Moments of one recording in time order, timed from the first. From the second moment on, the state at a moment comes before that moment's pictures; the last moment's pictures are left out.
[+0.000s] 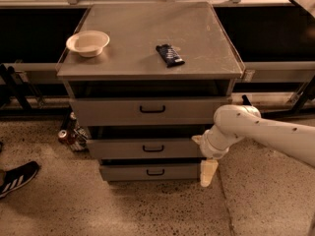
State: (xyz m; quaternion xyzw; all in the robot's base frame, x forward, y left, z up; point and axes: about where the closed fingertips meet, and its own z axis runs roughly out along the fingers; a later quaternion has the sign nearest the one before) arm 0.554 -0.160 0.535 -0.72 0.67 0.07 0.13
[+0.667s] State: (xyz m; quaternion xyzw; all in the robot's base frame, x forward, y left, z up) arm 0.604 -0.153 0.486 -0.74 0.66 0.05 0.16
